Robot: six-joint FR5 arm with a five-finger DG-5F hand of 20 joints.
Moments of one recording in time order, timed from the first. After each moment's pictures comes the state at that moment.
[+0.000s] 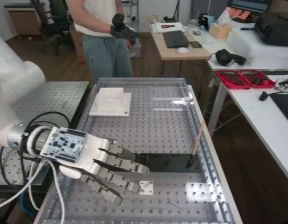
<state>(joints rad) 1.26 -1.97 -2.13 -2.22 -1.58 -0.37</state>
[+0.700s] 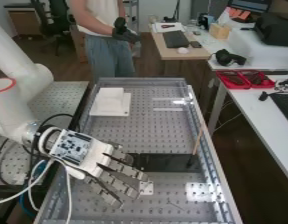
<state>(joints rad) 1.36 -2.02 -2.15 -2.15 -1.40 -0.36</state>
